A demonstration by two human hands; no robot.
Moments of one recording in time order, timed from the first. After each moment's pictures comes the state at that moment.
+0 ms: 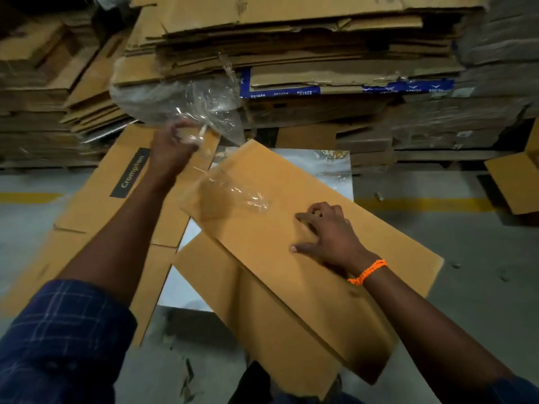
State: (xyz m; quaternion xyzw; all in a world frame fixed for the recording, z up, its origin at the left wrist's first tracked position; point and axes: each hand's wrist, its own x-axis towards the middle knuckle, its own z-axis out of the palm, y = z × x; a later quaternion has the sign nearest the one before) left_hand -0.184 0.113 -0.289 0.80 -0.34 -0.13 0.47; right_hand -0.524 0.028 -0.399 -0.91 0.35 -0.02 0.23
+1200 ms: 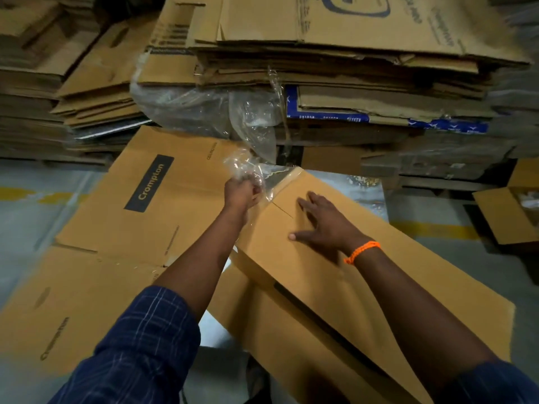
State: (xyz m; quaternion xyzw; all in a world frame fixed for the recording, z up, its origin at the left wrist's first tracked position) left_hand -0.115 0.081 -0.397 0.66 -0.05 -0.40 0.63; right_hand -0.323 0.015 -0.380 -0.89 0.37 0.10 0.25
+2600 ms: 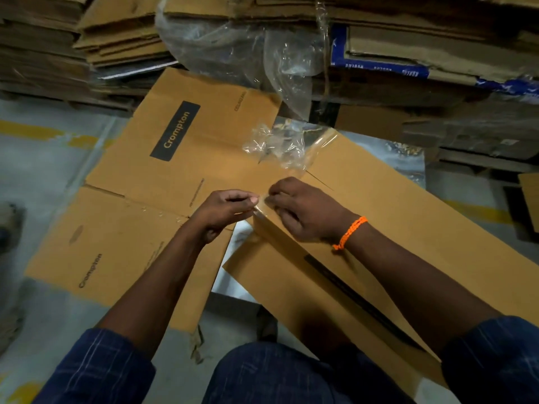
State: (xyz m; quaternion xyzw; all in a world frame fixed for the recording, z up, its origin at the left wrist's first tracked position) left_hand -0.096 0.245 -0.429 0.64 -0.16 -0.53 0.54; right_hand -0.267 0.088 -0.400 -0.99 -0.02 -0.07 0.15
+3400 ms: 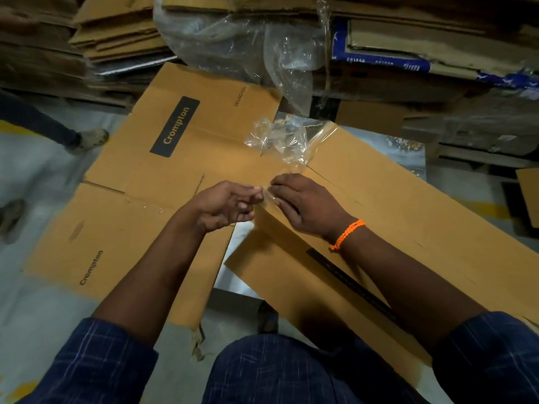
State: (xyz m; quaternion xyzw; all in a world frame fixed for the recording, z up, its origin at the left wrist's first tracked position) left_hand -0.087 0.242 -0.390 0.49 -0.10 -0.70 0.51; right_hand -0.266 0.095 -0.420 -0.98 0.04 -0.13 0.17
